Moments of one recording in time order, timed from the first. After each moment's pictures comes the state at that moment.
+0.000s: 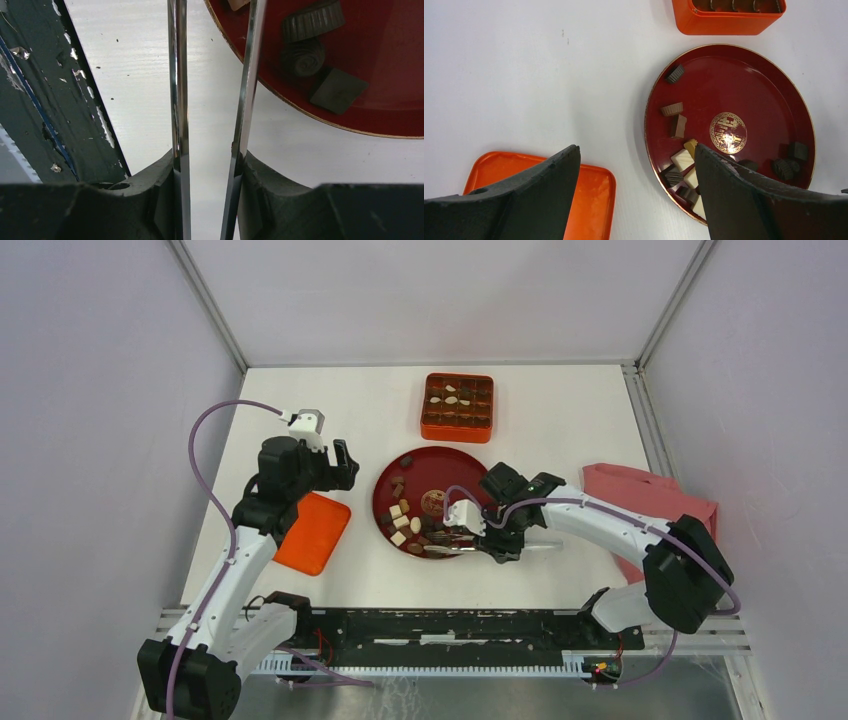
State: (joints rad) left arm -0.20 0.92 0.76 -0.31 0.11 -0.15; right arm 0.74 1.41 0.90 -0.83 -0.31 -0.65
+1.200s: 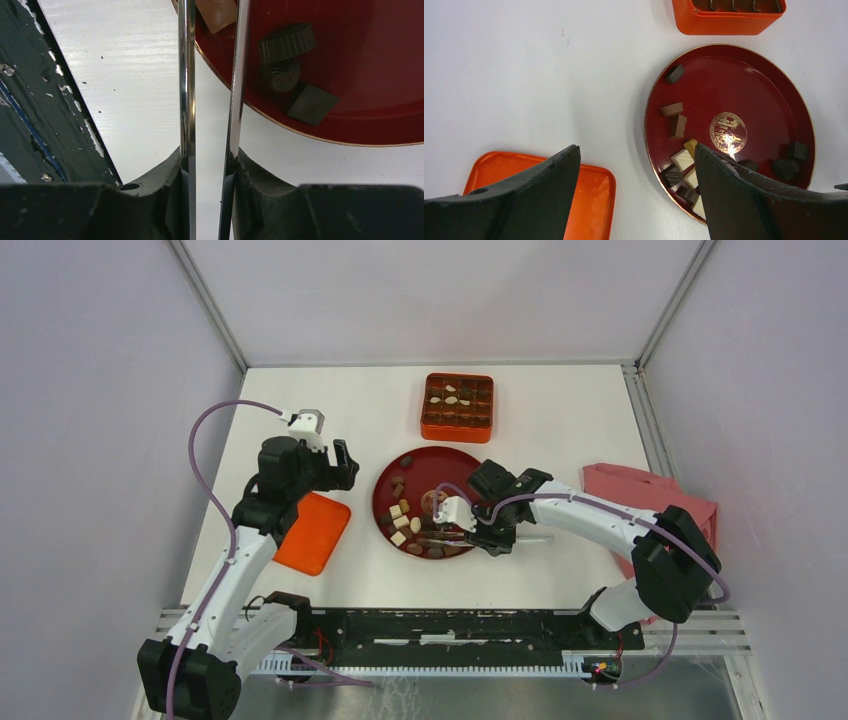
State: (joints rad) left arm -0.20 0.92 0.76 -0.31 0.11 -0.15; right arm 0.79 1.48 0.97 -0.82 -0.24 -0.62
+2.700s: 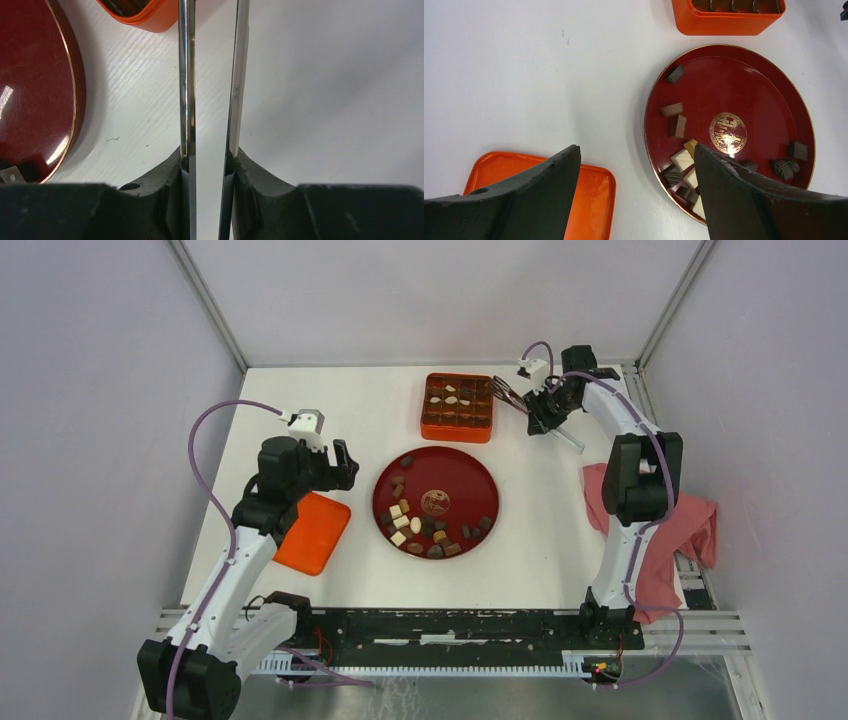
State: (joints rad) left arm -0.20 0.91 0.76 -0.31 0.11 -0.15; right arm 0.05 2.05 1.72 -0.78 -0.44 -0.56
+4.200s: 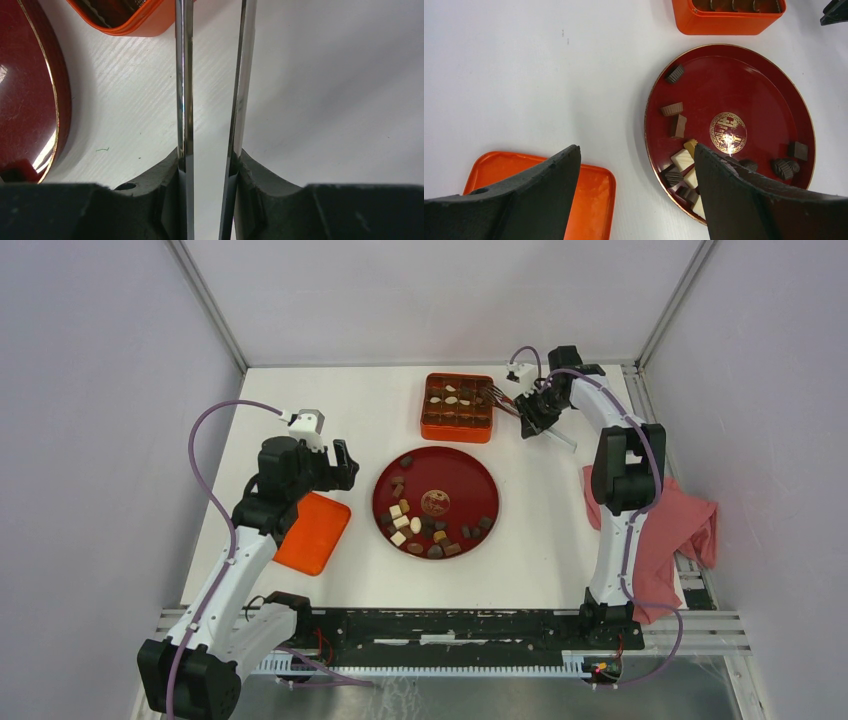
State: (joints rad) left arm -0.20 0.92 0.76 -0.31 0.11 -0.15; right arm 0.09 2.18 1.85 -0.85 -0.40 -0.58
